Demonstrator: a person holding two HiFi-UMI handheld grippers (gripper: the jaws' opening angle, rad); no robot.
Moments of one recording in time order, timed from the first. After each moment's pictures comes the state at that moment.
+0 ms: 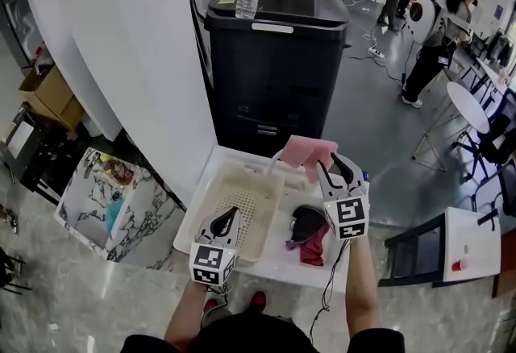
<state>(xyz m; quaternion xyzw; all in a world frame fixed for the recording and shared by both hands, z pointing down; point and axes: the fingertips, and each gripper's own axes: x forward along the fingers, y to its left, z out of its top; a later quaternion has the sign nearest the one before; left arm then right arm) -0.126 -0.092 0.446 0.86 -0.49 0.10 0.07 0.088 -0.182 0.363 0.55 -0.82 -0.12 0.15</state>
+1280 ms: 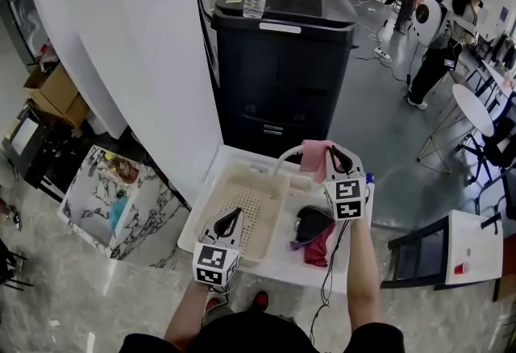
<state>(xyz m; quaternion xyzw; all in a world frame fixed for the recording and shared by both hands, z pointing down) -0.132 -0.091 0.451 0.86 -0.49 0.11 0.07 0.100 -0.235 0.391 0.58 -0.79 -0.09 0.19</state>
